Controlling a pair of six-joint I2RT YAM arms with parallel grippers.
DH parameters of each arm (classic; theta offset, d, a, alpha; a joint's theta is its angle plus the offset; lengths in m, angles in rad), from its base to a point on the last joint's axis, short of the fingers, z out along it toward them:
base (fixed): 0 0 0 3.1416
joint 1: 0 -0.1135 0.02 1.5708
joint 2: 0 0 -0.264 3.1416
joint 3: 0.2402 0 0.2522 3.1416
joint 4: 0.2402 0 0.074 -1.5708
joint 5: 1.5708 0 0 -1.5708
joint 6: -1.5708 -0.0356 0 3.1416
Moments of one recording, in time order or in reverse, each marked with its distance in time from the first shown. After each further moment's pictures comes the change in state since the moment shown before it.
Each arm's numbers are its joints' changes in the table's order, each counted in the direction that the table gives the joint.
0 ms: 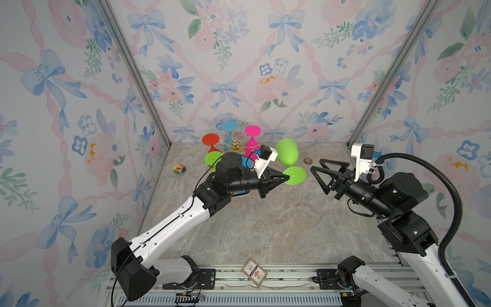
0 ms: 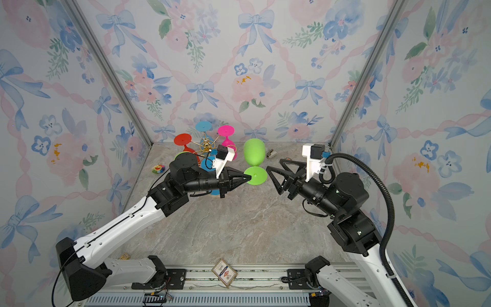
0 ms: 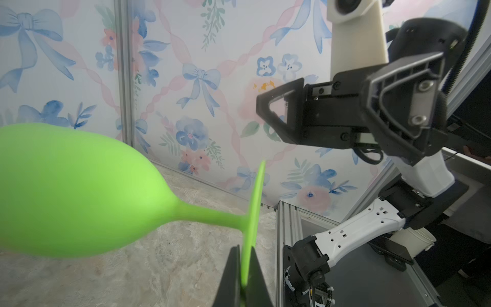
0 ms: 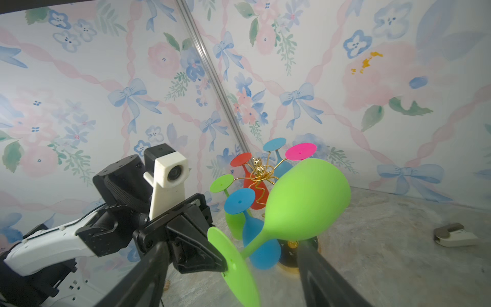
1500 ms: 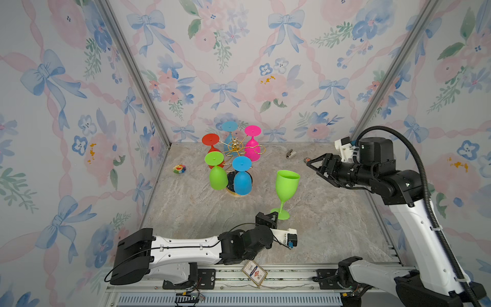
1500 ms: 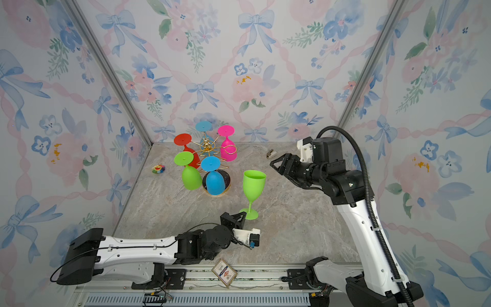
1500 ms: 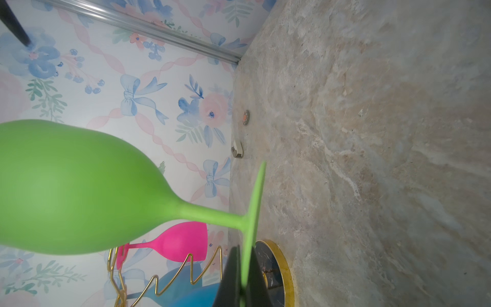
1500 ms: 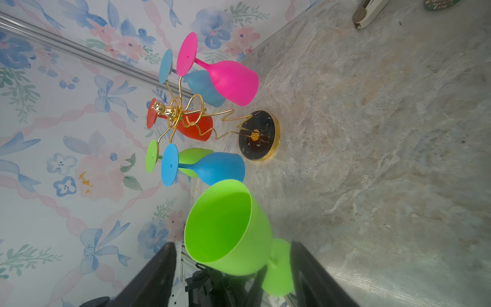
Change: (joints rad) left arm 0.584 -0.016 -0.526 -0.226 -1.300 -1.250; right arm 0.145 0.401 0.429 0.706 -0.087 -0.323
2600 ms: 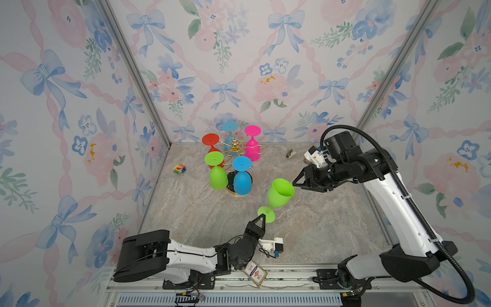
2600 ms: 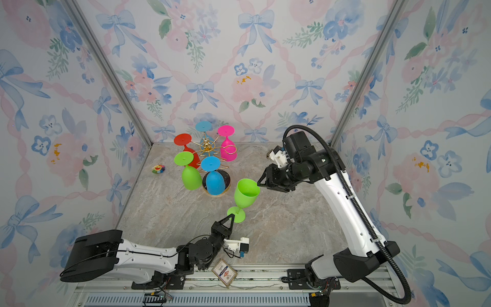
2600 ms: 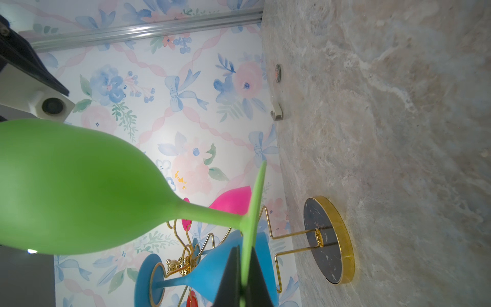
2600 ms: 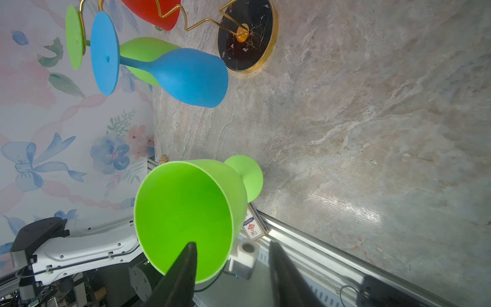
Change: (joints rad) left arm 0.046 0.041 -0.354 -0.686 -0.189 -0.541; right arm -0.135 0.252 0.212 0.366 -0.081 0.235
